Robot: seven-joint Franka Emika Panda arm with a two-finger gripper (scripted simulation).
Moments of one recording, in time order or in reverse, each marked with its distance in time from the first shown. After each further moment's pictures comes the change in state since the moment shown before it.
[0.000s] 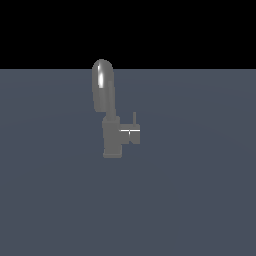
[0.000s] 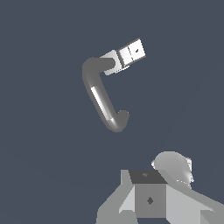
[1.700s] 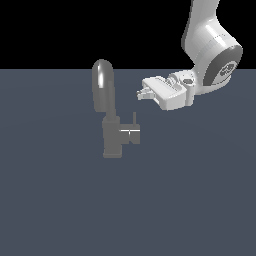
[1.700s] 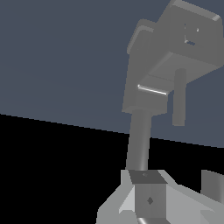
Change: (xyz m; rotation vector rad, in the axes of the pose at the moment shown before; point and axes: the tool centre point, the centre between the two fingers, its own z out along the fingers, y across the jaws) arm 0.210 0.022 0.142 0.673 -0.669 0.655
